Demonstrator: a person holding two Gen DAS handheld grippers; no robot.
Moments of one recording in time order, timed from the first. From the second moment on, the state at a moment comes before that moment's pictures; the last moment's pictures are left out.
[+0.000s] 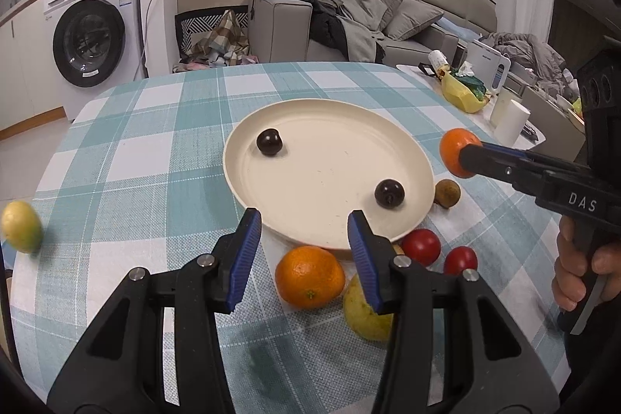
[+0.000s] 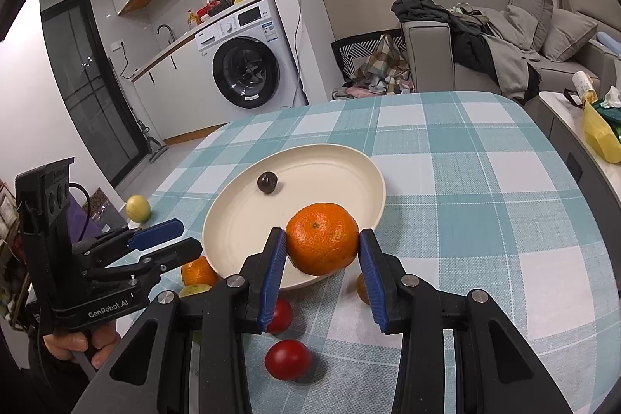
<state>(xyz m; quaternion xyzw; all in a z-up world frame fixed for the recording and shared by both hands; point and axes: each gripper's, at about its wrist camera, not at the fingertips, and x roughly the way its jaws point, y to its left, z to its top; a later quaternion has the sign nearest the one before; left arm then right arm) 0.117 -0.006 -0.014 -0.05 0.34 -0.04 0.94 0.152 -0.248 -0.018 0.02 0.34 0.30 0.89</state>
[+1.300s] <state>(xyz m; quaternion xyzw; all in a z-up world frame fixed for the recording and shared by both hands) 0.088 -0.058 -0.032 0.00 0.40 -0.13 0.91 0.138 -0.246 -0.018 0.02 0.33 0.32 0.89</state>
